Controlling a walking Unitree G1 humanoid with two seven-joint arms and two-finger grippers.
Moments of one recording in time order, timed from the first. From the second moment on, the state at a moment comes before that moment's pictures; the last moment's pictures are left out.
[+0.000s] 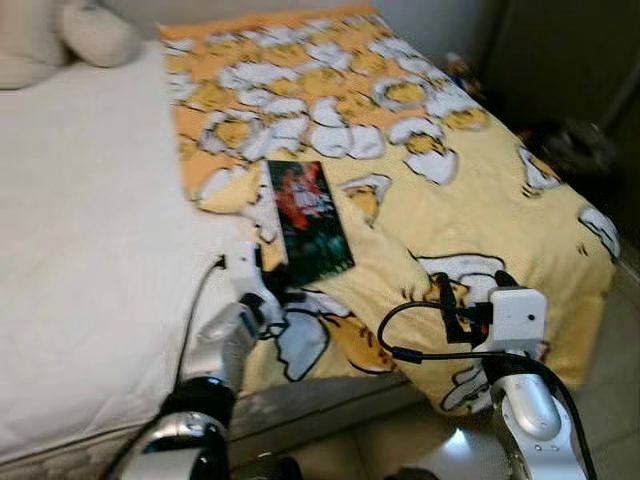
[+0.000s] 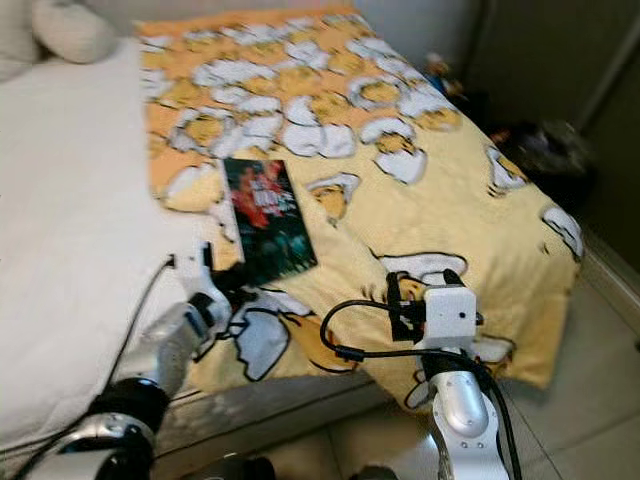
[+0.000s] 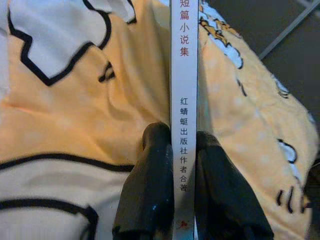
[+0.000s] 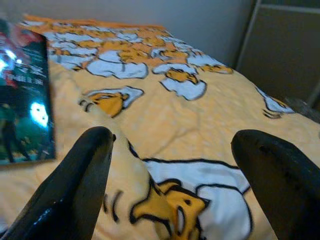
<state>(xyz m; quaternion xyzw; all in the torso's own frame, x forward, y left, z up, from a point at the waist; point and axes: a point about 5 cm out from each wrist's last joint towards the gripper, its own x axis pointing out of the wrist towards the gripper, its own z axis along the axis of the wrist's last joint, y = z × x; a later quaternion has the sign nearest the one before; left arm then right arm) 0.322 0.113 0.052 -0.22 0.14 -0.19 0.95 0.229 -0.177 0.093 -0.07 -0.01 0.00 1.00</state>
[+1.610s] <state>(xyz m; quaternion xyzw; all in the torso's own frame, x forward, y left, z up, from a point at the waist) 0.343 0.111 0.053 -0.18 0.18 -0.09 0.96 0.217 -0.186 0.085 -0.09 0.01 0.00 1.00</state>
